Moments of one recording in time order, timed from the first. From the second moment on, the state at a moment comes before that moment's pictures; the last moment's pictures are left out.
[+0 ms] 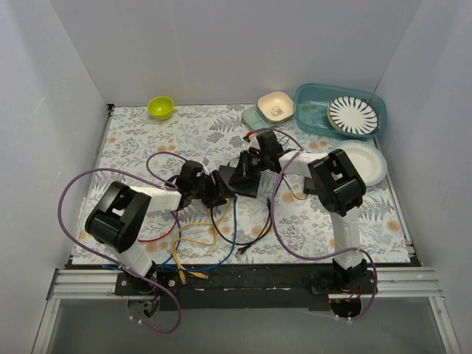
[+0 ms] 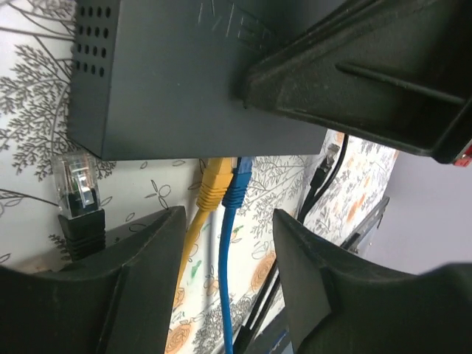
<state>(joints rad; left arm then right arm) -0.48 1.65 0.67 0.25 0.42 -0.92 0.55 2.12 1.32 -0.01 -0.72 0.66</state>
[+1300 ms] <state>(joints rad) -0.47 1.73 0.68 0.38 0.37 -0.86 0.52 2.10 1.29 -0.01 -0.73 0.65</state>
